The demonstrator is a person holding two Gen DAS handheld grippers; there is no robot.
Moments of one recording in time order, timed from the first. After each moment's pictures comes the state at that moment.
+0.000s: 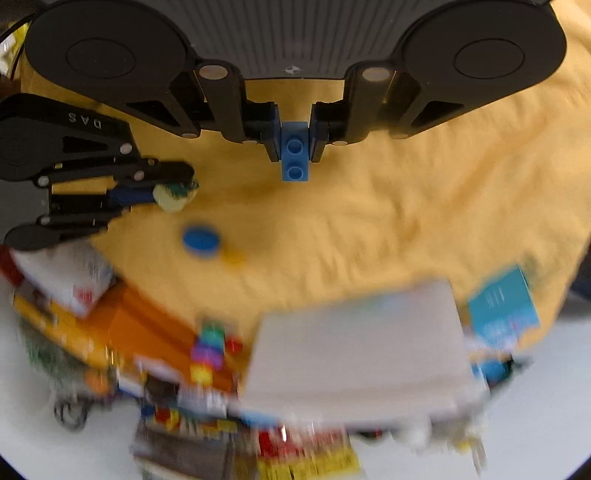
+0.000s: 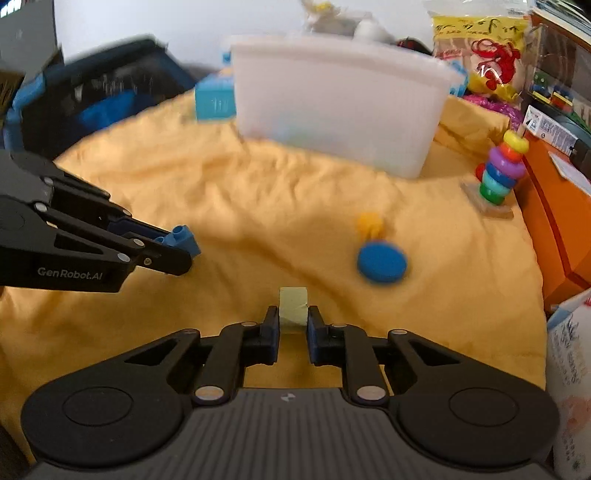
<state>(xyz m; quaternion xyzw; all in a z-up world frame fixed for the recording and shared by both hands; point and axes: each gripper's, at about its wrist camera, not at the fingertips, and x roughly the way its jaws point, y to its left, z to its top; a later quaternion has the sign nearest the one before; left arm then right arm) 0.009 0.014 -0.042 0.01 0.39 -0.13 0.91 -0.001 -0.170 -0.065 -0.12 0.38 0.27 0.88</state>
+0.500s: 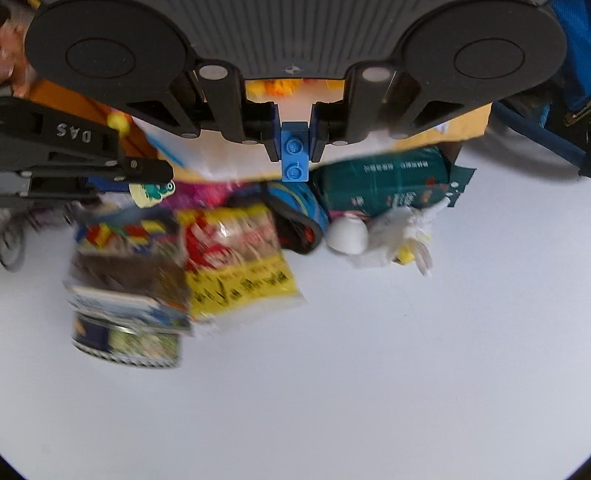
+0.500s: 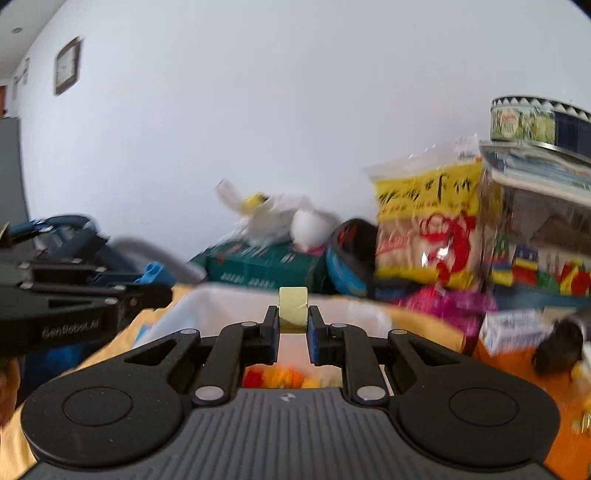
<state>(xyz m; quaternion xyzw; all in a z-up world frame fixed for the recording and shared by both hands) 0.146 0.045 0.113 0.00 0.20 -0.05 0.98 0.147 -0.140 0.098 -0.03 0.20 0.21 0.96</state>
